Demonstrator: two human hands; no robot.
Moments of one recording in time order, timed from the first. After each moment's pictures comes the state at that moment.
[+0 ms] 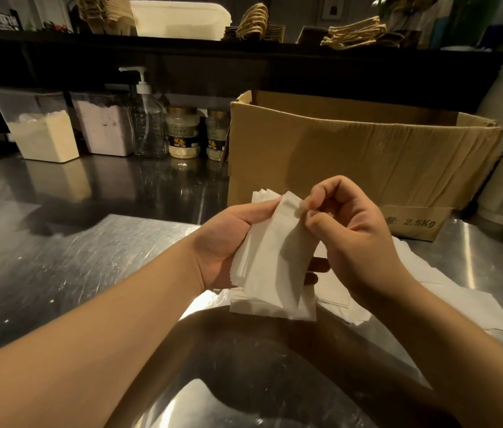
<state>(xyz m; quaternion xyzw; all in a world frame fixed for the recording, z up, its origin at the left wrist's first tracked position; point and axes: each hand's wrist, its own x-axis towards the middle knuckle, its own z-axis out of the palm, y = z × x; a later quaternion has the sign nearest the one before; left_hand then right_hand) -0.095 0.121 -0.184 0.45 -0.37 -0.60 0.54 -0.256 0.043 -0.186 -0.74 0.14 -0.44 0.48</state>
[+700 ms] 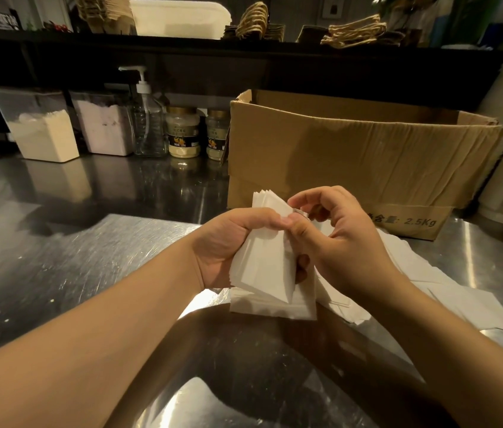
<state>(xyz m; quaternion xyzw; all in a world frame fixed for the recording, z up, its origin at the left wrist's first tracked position) -0.090 0.120 -0.190 0.48 -0.38 -0.60 0.52 -0.251 0.038 -0.192 -0.83 0.22 -0.41 0.30</state>
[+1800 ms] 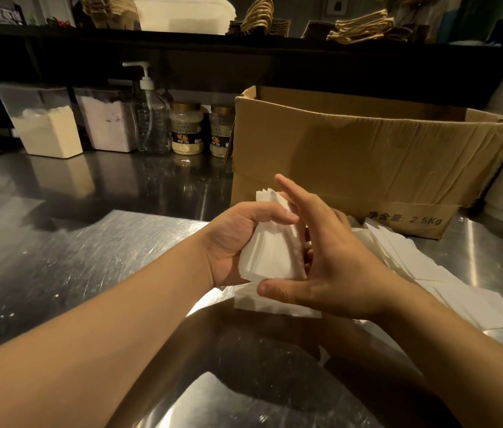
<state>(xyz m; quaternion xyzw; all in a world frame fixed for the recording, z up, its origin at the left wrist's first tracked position) -0.094 0.115 -0.194 0.44 -0.36 -0.61 0.56 -0.256 0.046 -0.188 -0.94 0.15 -0.21 0.23</state>
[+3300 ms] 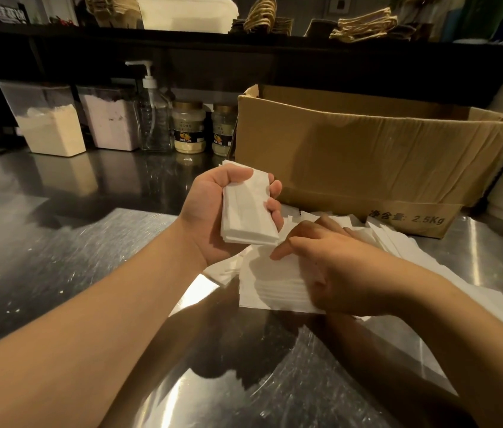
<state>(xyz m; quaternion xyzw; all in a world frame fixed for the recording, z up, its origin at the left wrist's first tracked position) -0.072 0.117 -0.178 0.27 -0.27 -0.65 0.66 -0.261 0.032 -0.178 -0.98 0.20 0.01 0.05</state>
